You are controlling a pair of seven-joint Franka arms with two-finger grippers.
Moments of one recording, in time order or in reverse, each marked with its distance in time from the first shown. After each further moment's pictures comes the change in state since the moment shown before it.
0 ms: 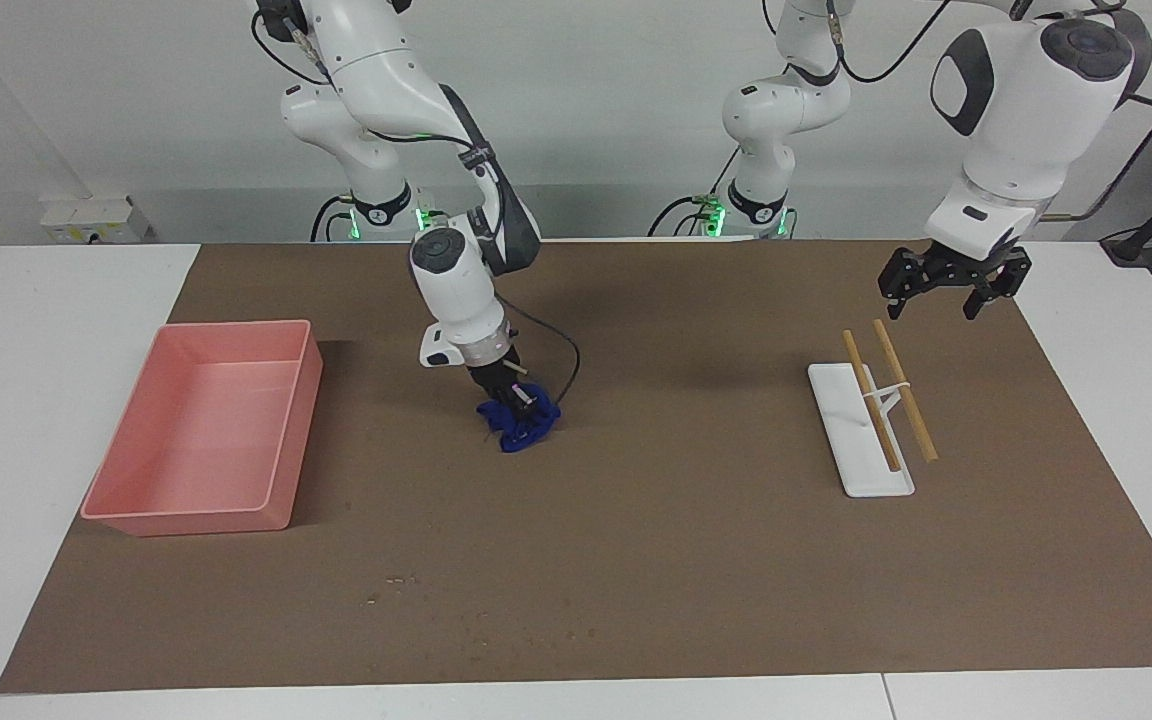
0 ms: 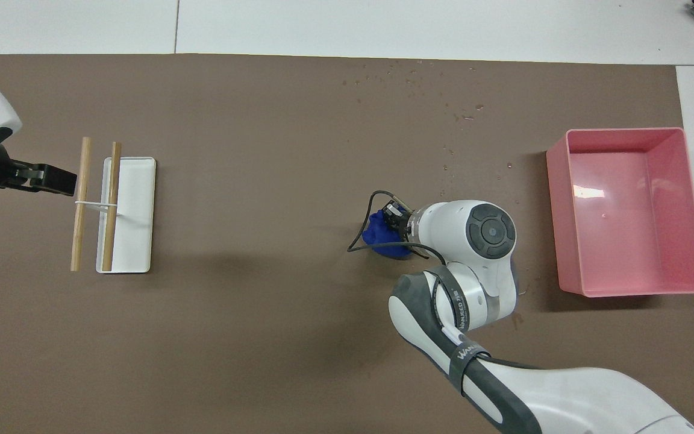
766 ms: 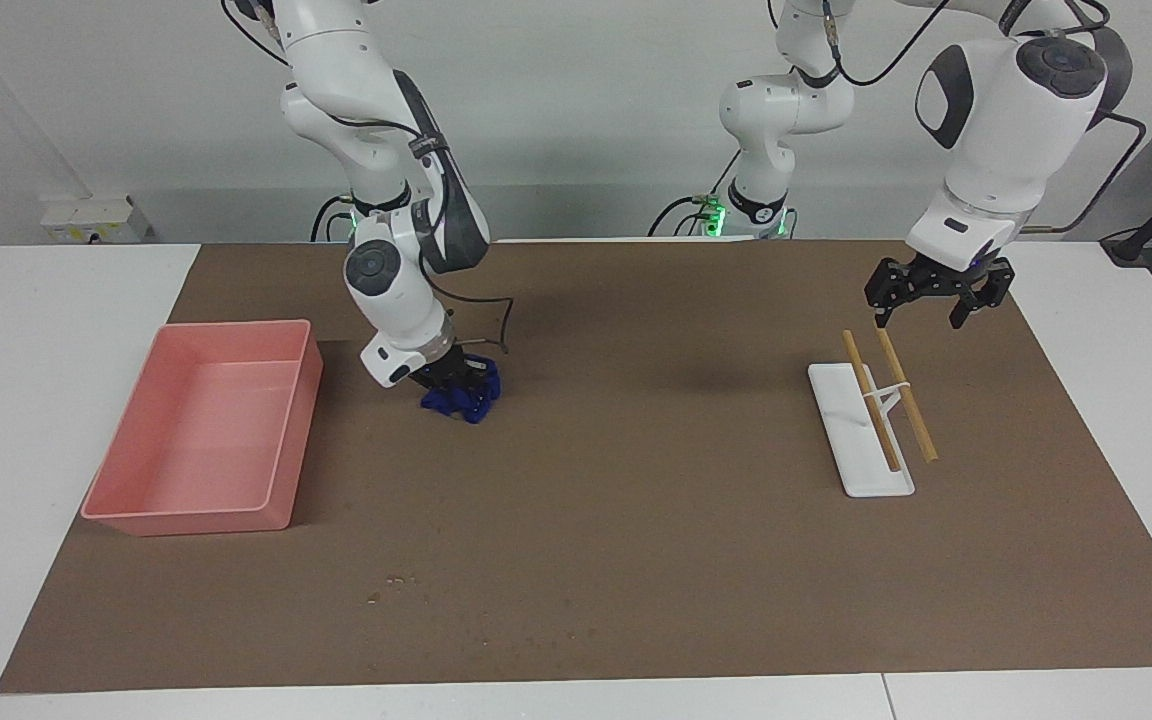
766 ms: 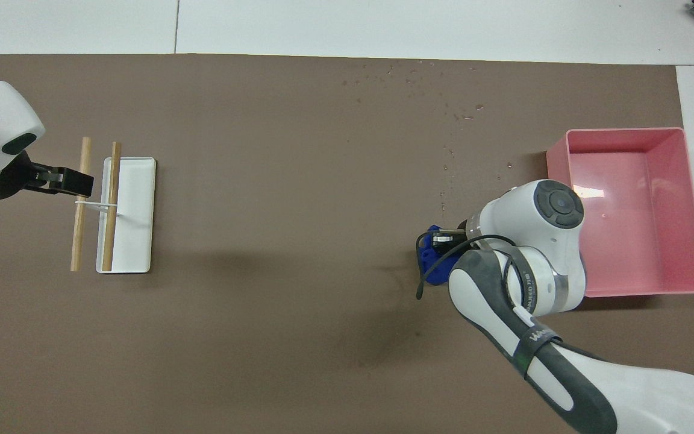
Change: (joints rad) left arm -0.233 -0.014 0.209 -0.044 -0.004 0.048 -0.018; right arm -0.196 -0.077 0.006 -0.051 -0.001 -0.243 -0.821
